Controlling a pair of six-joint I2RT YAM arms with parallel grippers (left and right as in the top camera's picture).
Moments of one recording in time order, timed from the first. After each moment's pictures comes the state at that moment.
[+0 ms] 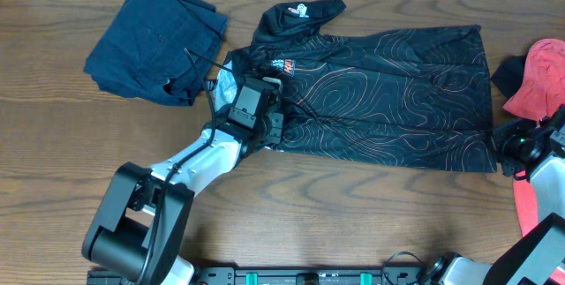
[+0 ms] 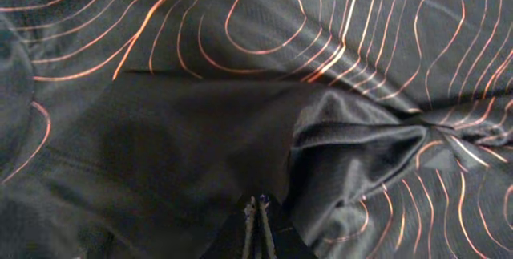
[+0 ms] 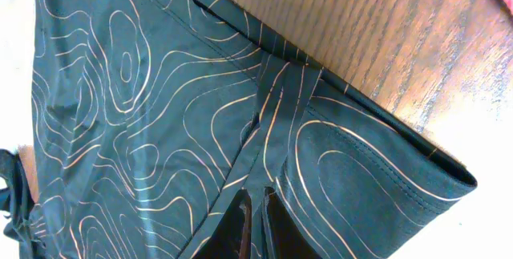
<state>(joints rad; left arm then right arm) -0.45 1.70 0.85 -0.12 0.07 -0.25 -0.61 1.47 0.79 -0.42 -0.32 0.67</state>
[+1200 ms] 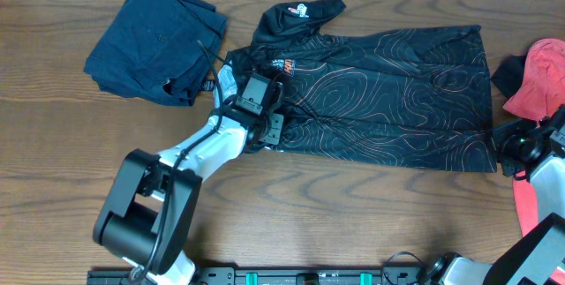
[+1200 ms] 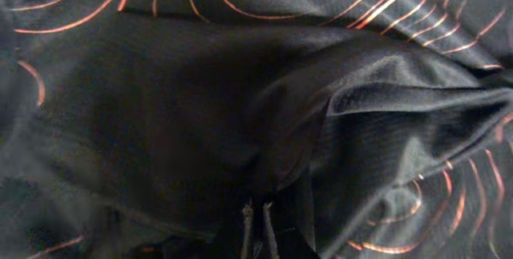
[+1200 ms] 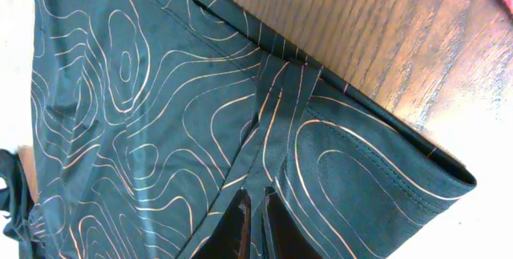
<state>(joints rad) -0.45 1.77 0.96 -0.32 0.04 -0.20 -0.61 1.47 0.79 -0.42 -0.32 0.67</state>
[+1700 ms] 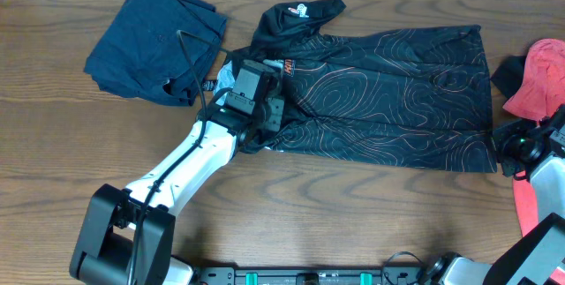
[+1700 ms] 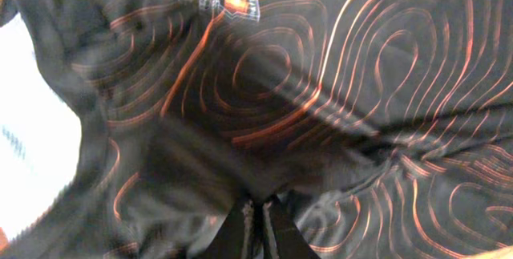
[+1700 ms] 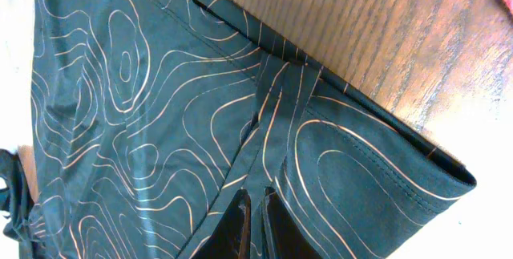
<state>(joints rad) -0.45 1.62 0.99 -0.27 0.03 -0.18 -0.61 1.47 0.79 -0.42 -0.32 0.67</state>
